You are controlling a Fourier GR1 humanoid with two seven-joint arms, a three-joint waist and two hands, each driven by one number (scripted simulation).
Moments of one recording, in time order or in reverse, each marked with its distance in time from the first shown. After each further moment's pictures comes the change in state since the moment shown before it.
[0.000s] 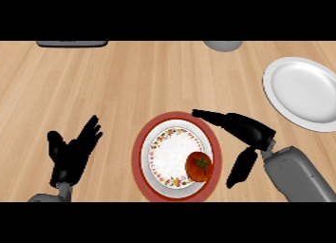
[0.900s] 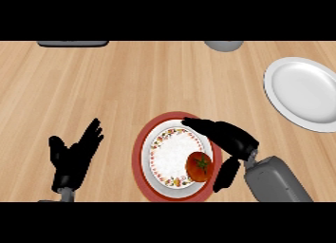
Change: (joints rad) left arm 0.047 -0.076 0.052 -0.048 -0.089 -0.041 0.021; right arm 0.062 0.142 -0.008 0.002 0.279 -0.016 0.027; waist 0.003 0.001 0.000
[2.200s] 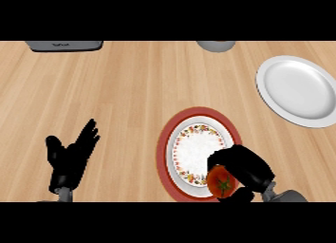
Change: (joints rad) left arm 0.008 -0.041 0.072 0.003 -0.059 -0.030 0.018; right arm 0.243 -0.087 0.052 -0.067 0.358 -0.257 -0.233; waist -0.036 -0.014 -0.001
